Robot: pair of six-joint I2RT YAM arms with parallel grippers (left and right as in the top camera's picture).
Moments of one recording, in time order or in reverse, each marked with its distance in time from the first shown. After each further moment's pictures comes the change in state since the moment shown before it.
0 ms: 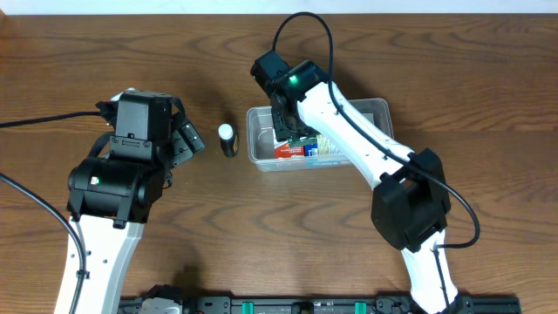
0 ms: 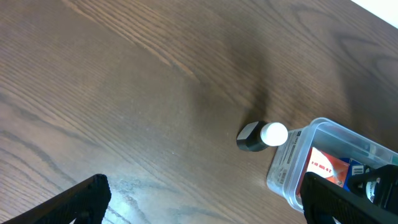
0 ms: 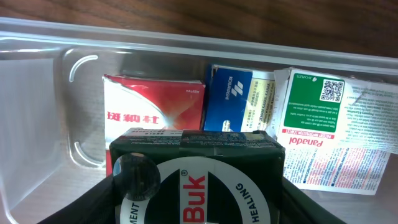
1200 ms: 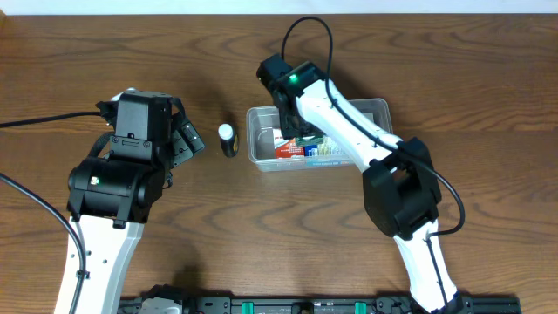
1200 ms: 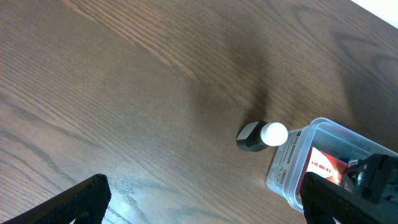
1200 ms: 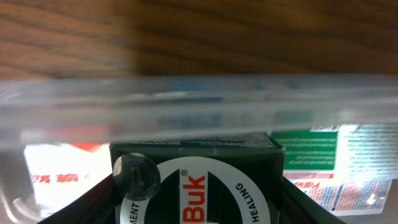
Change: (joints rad) left arm 0.000 0.000 0.000 0.000 0.000 0.000; right arm -0.045 0.087 0.000 0.024 0.052 0.052
